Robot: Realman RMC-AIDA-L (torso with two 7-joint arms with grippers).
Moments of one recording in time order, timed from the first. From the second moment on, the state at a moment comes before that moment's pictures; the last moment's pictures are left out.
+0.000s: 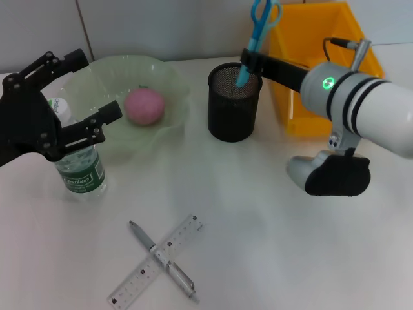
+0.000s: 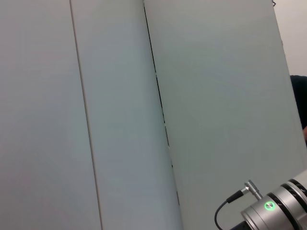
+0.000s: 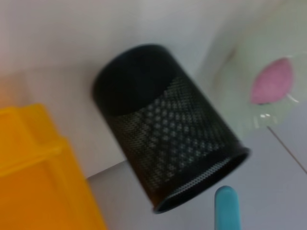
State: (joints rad) left arm -0.34 -2.07 0.90 0.77 1.38 1.68 -0.99; right arm 0.29 2.08 -1.87 -1.37 -2.92 -0.31 0.64
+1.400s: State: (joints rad) left arm -0.35 -2.07 0.91 0.67 1.34 1.69 -0.89; right arm 0.40 2.09 -1.90 -1.06 -2.91 0.03 0.50
